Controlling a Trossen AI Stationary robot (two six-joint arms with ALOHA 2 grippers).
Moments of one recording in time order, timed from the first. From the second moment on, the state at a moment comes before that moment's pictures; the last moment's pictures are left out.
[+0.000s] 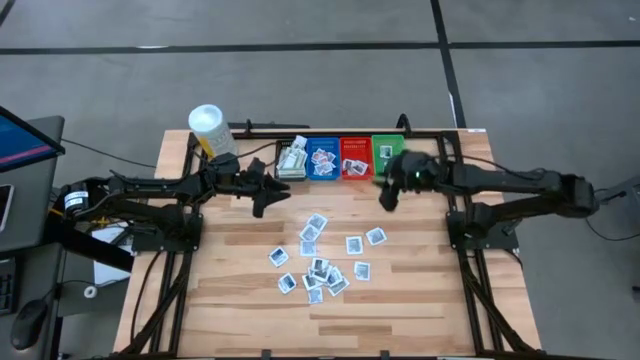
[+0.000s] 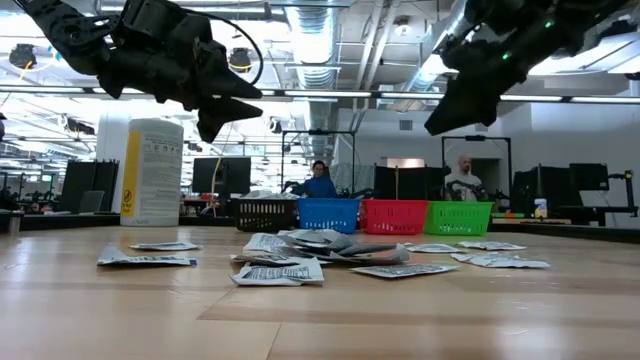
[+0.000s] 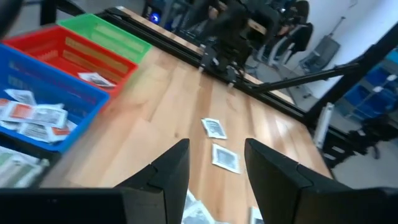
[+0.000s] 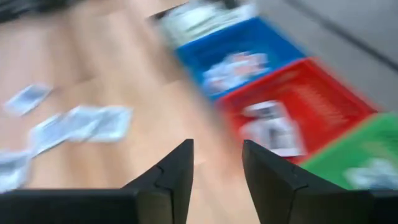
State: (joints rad) left arm 0.35 1.13 0.41 0.47 0.37 -0.33; right arm -0.25 1.03 0.65 -0.26 0.15 0.17
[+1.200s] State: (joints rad) left arm -0.06 0.80 0.41 0.02 0.00 -0.38; right arm 0.46 1.66 0.73 -0.09 0.18 0.70
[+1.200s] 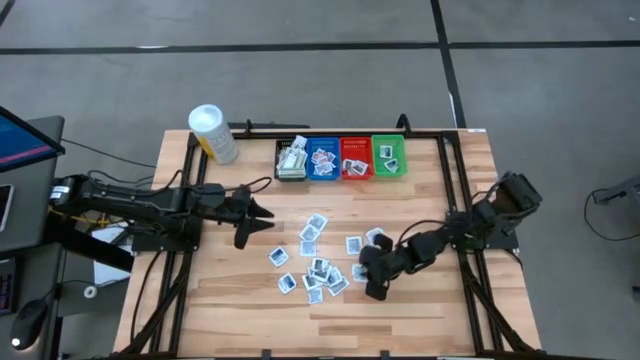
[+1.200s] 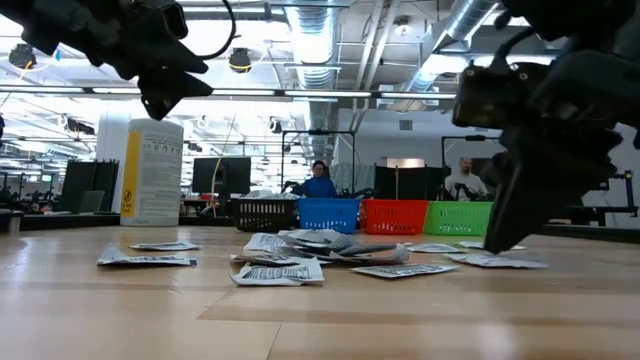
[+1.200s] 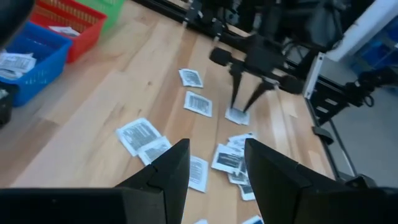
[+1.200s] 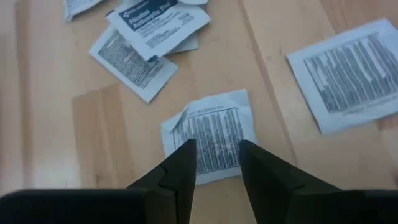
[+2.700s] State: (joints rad) left arm -0.09 0.81 0.41 0.02 -0.02 -0.41; right arm 0.42 1.49 1.02 -0.62 0.41 0.55
